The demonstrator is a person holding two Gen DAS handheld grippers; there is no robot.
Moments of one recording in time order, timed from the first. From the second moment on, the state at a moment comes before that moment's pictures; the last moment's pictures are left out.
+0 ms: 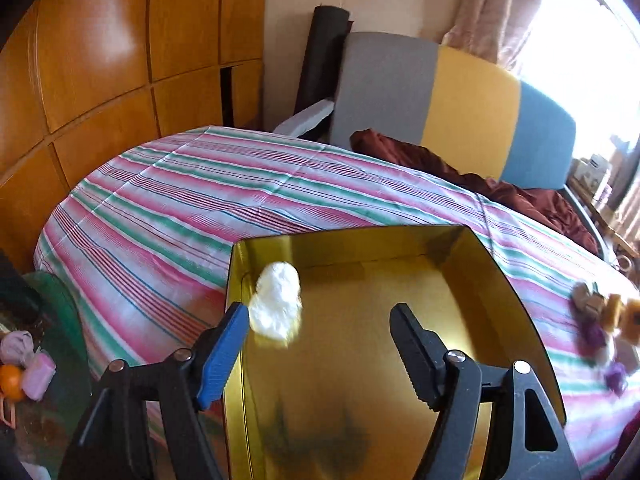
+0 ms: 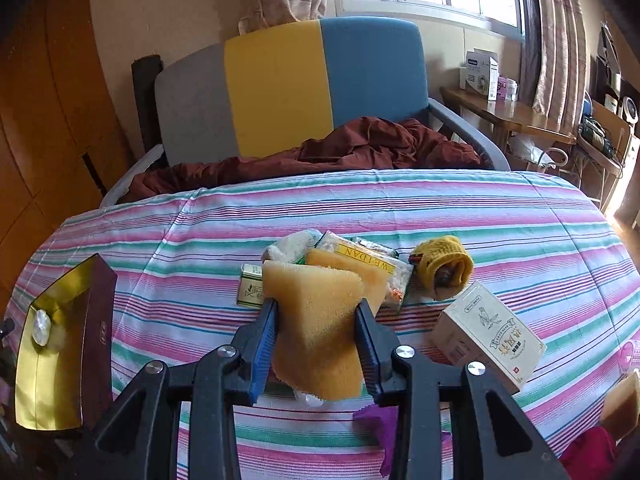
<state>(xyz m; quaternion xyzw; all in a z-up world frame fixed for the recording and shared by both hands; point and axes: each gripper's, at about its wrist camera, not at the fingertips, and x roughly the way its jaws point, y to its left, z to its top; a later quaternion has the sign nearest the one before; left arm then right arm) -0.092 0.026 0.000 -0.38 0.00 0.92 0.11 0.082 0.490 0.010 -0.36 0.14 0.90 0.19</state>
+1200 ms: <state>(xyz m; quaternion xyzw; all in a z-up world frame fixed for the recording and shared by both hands) -0.041 -0.069 0.004 -0.35 -0.07 0.93 0.01 -0.060 0.120 -0.046 -0.51 0.10 0.82 -0.24</state>
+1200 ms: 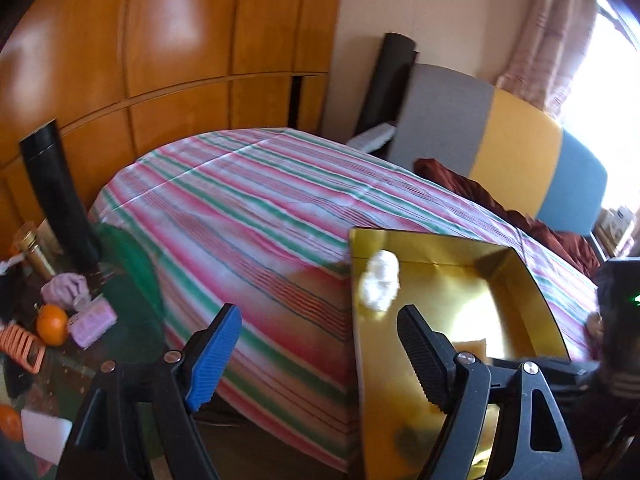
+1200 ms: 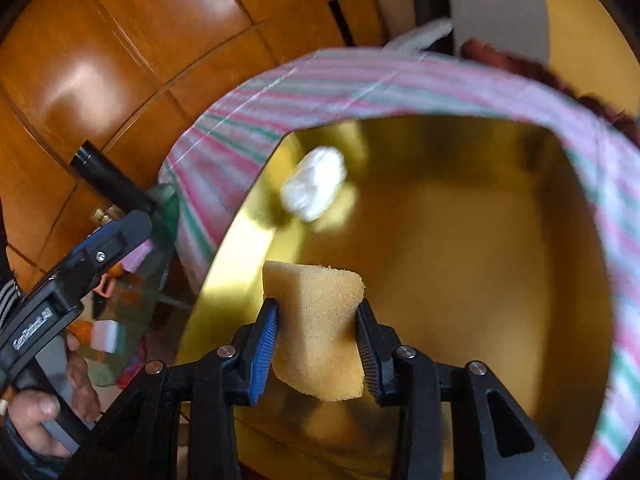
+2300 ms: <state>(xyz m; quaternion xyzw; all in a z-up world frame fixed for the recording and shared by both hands) -0.039 -0.010 0.023 -0.34 -0.04 0.93 0.11 0.005 0.291 0.000 -0.42 0.16 0.89 -0.04</state>
